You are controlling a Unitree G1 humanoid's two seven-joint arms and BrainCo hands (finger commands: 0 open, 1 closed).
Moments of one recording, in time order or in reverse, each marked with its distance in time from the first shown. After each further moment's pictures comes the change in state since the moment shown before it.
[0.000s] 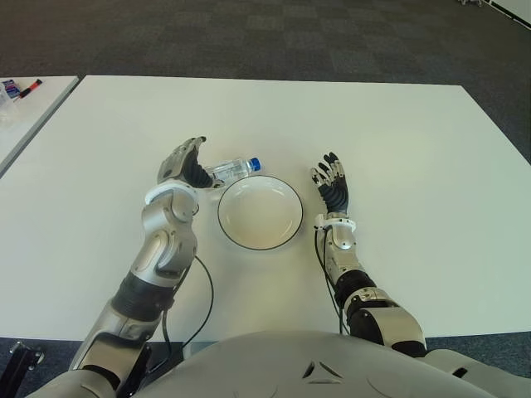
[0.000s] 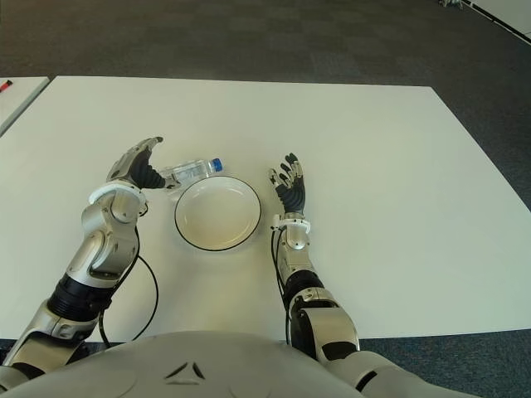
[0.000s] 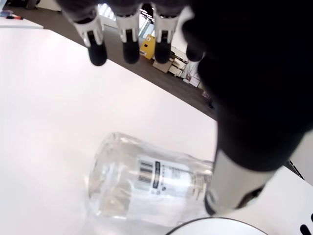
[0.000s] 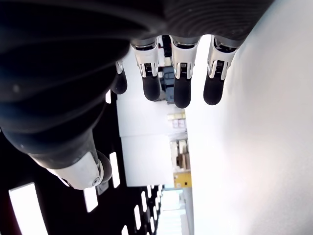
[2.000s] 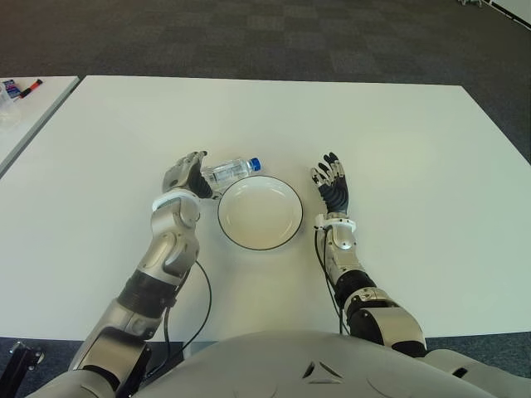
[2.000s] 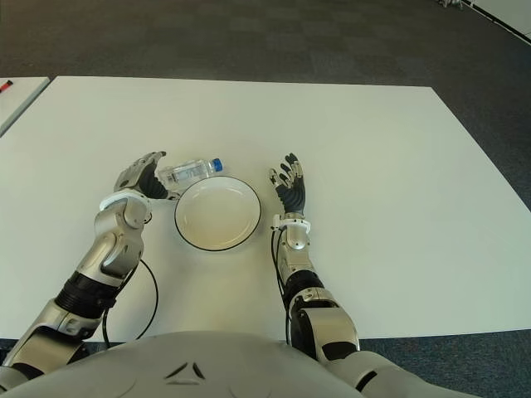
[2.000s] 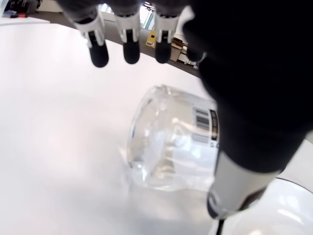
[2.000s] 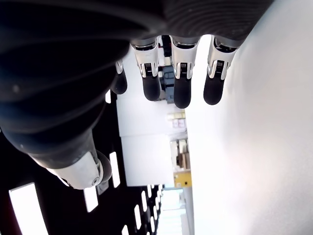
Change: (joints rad) left arm 0.000 0.001 -0.032 0.190 0.010 -0.083 0.085; right arm 0.000 0.000 -0.001 0.000 0.002 0.000 0.003
